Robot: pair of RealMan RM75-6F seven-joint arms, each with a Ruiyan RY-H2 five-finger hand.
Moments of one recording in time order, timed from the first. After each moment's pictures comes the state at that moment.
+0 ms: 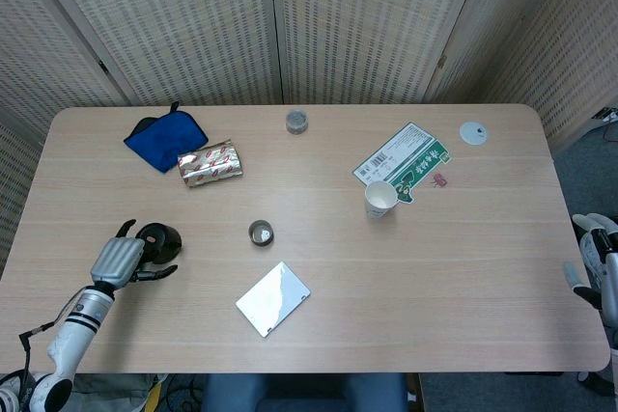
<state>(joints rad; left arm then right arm) -0.46 -1.41 -0.06 -1.28 1.32 0.99 -0.01 0.01 -1.01 0.15 -1.81 -1.40 1.60 -0.20</state>
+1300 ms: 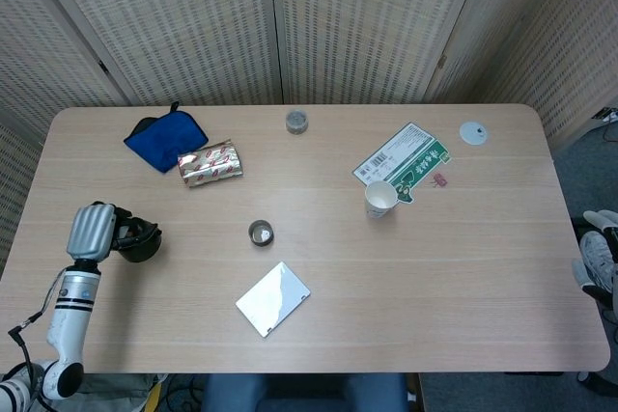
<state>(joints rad) -0.45 -1.46 -0.21 -1.27 1.26 1.21 -0.02 0.00 -0.99 0.16 -1.80 -1.41 1.63 -0.17</state>
